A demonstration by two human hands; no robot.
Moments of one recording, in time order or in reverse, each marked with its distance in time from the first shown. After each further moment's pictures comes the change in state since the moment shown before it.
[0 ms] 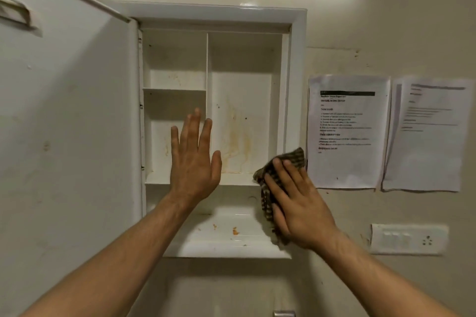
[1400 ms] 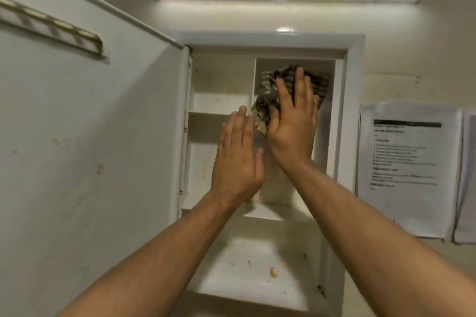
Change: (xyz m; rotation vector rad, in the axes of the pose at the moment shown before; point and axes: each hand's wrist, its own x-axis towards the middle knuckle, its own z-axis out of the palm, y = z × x) left_hand 0.058 0.000 -0.006 -0.122 -0.013 -0.055; right_hand 0.244 -0.029 -0.036 0.434 0.507 0.414
